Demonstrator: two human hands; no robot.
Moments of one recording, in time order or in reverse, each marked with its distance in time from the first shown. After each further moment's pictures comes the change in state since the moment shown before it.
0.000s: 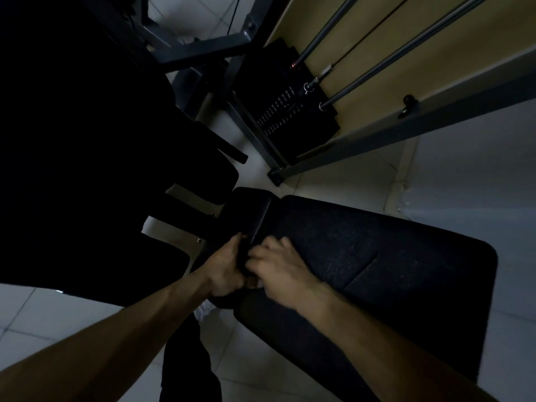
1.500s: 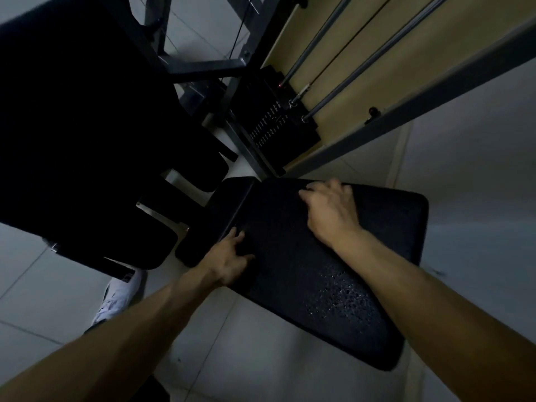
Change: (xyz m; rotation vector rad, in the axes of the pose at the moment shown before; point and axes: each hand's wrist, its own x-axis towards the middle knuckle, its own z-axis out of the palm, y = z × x) left_hand -0.053 0.021 0.083 0.134 0.168 -0.079; right_hand -0.097 0.055 -0.069 -0.257 0.308 0.429
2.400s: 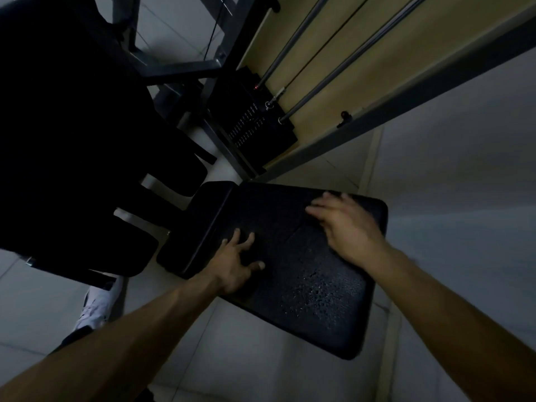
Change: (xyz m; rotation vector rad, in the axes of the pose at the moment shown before) left_hand -0.010 0.053 0.008 0.067 -0.150 0.068; right_hand -0.048 0.083 -0.018 0.175 0.063 -0.102
